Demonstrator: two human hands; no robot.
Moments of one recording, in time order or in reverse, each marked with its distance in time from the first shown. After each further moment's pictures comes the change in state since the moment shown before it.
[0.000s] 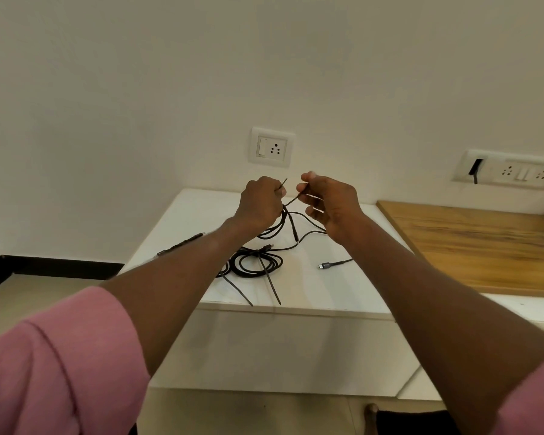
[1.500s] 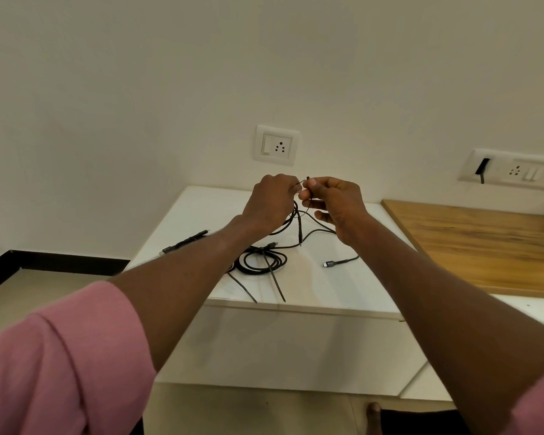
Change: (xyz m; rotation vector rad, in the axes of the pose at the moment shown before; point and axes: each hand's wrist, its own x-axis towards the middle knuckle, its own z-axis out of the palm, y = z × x) left_hand -0.006 0.010 -0.002 0.193 -0.008 0.196; right_hand -0.007 0.000 -0.003 -0.219 -0.030 -0.079
